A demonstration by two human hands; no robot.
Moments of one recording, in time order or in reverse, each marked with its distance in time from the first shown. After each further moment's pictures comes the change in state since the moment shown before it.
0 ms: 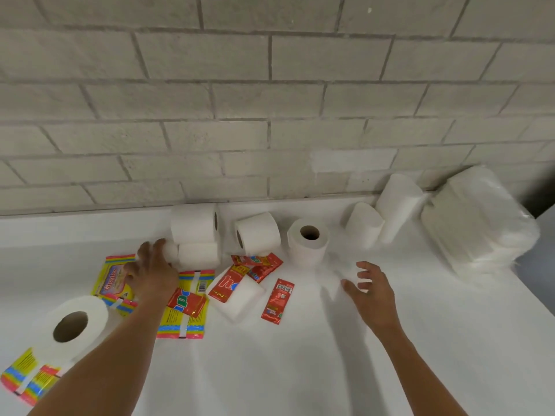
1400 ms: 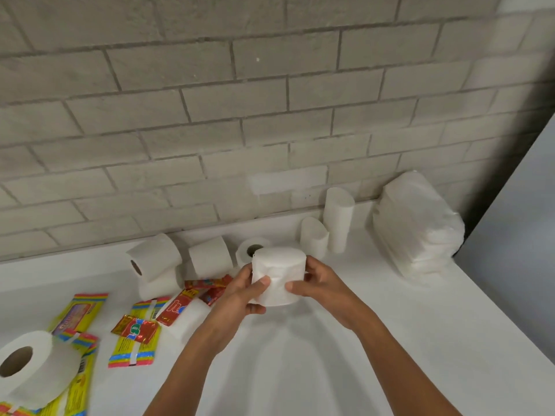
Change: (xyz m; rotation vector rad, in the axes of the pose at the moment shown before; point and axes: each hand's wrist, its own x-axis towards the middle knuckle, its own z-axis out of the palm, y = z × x) left_hand -0.201 0.204 -0.029 -1.102 -0.809 0.343; right_hand 0.011 -0.054 -0.081 0.469 -0.625 -0.053
